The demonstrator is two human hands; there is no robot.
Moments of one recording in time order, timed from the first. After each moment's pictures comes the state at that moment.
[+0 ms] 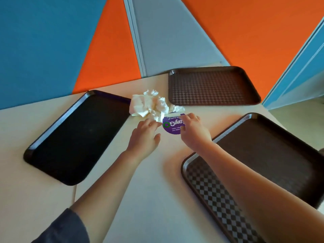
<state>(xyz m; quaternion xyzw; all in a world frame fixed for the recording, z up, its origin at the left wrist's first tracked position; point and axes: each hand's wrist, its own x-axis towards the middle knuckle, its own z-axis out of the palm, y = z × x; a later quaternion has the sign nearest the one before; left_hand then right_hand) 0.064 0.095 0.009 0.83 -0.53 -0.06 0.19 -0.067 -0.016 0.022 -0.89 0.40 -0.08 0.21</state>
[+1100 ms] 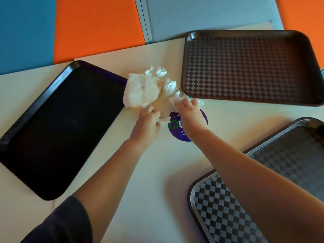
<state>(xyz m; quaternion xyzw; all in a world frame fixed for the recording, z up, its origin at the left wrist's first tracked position) 0.145 0.002 -0.075 0.86 -0.44 -0.14 0.21 0.045 -0.118 -0.078 -0.94 0.28 0.07 0.16</state>
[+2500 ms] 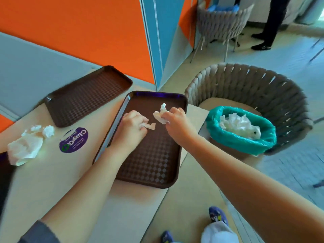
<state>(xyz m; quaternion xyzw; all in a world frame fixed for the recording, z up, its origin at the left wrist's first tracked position) -0.168 0.030 0.039 0.57 -0.79 -0.07 0.22 -0.334 0.024 0.027 -0.76 0.60 -0.20 0.13</state>
